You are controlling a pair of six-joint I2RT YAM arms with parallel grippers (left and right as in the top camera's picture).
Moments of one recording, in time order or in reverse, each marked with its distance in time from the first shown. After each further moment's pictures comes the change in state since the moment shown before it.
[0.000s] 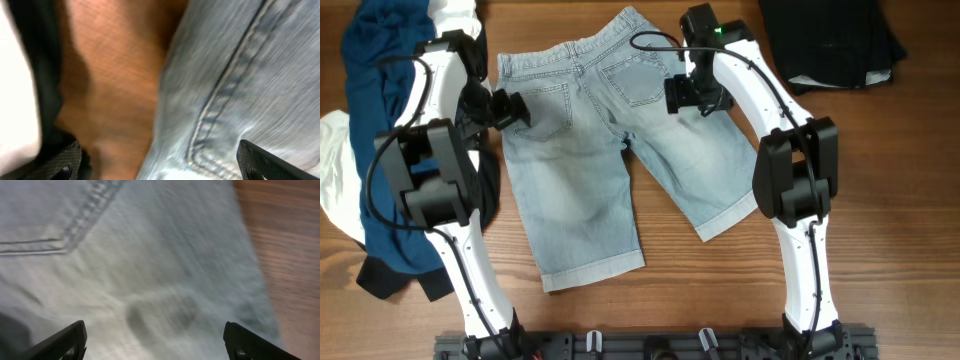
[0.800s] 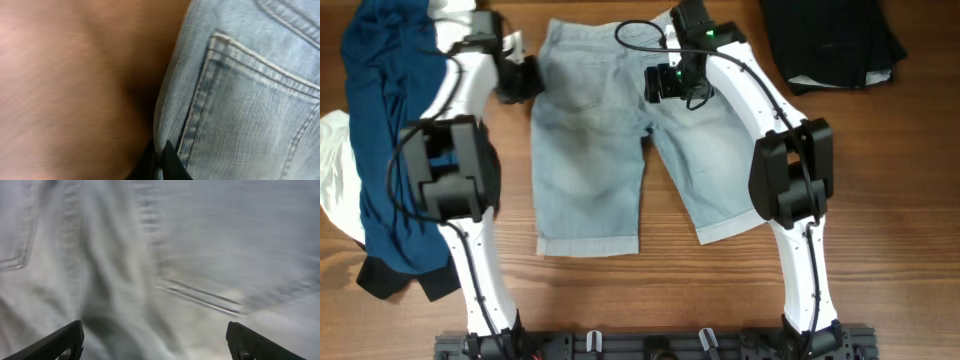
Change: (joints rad) left arm -0.066 0.043 -0.015 0.467 0.184 0.047; right arm 0.021 0.000 0.003 0.182 -0.164 -0.032
